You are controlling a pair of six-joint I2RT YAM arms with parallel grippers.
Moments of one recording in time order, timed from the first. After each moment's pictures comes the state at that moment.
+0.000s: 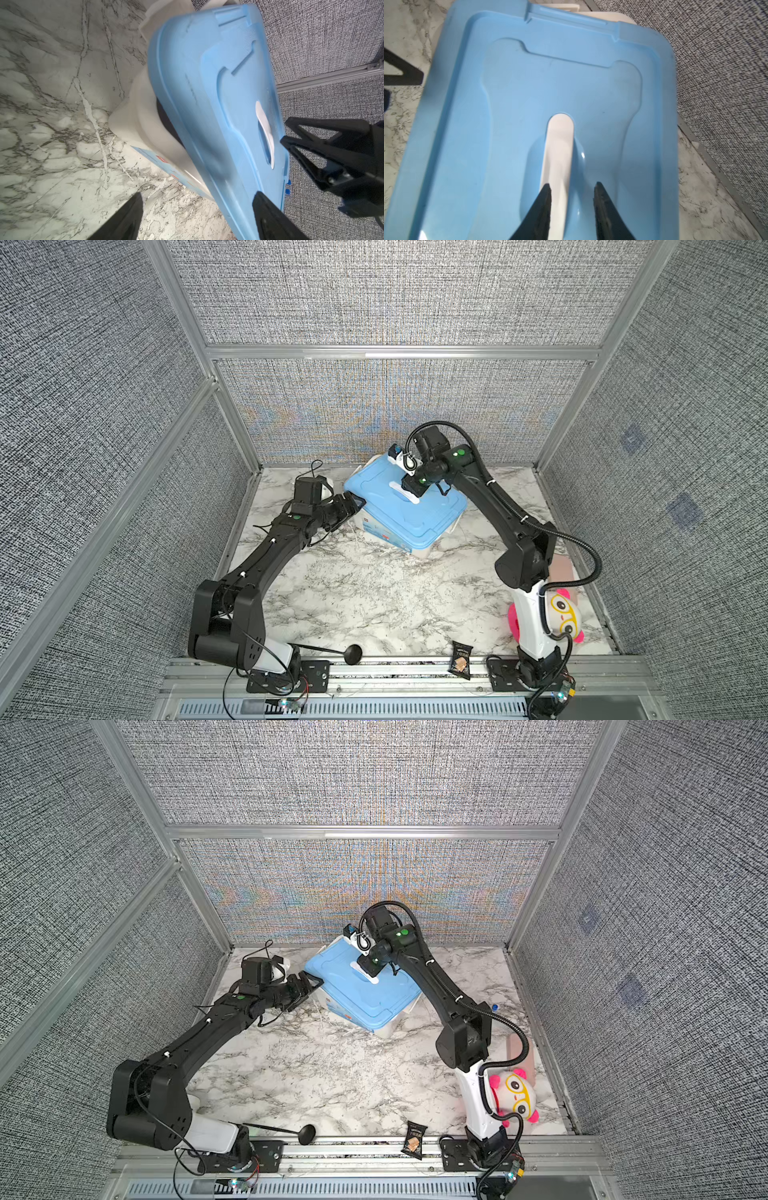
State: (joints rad) left arm -0.25 1.47 1.04 -0.23 0.50 -0.79; right arm 0.54 2.18 2.34 -1.08 -0.10 -0.39
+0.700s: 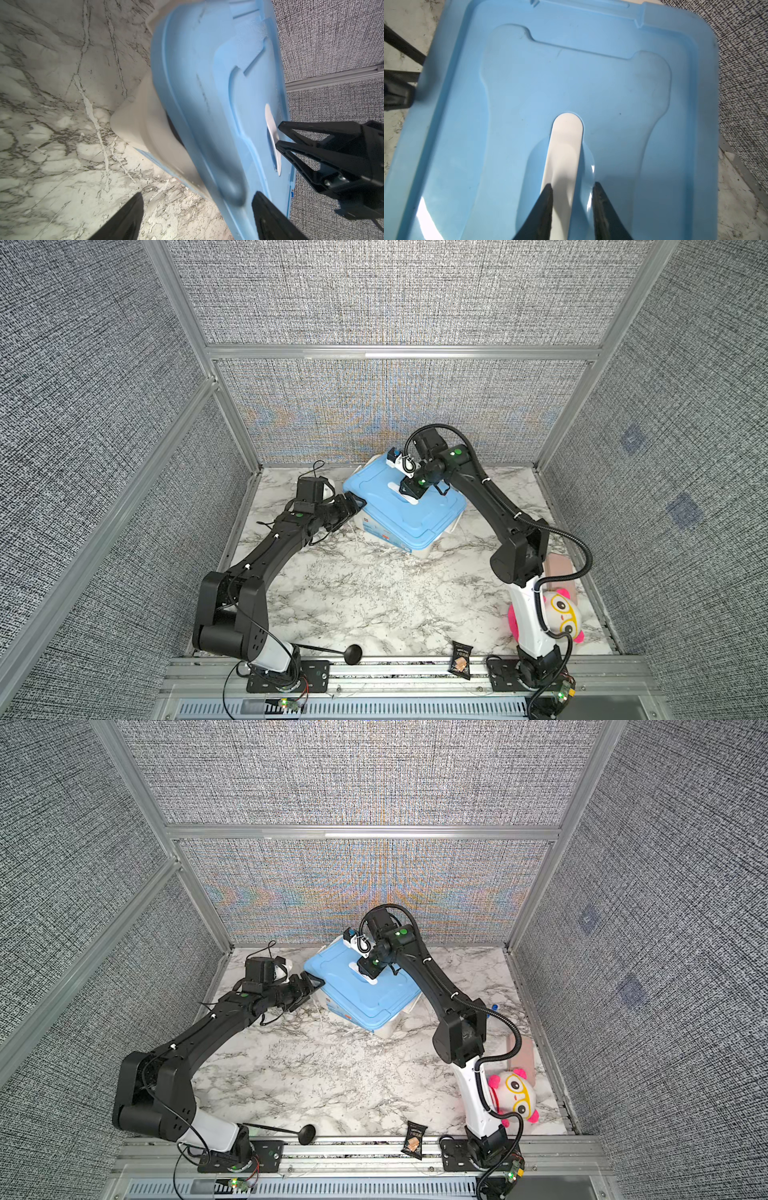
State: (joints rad) left arm -0.24 1.51 1.06 -0.23 0.50 -0.79; right arm 0.53 2.23 2.36 -1.12 -0.21 -0.42
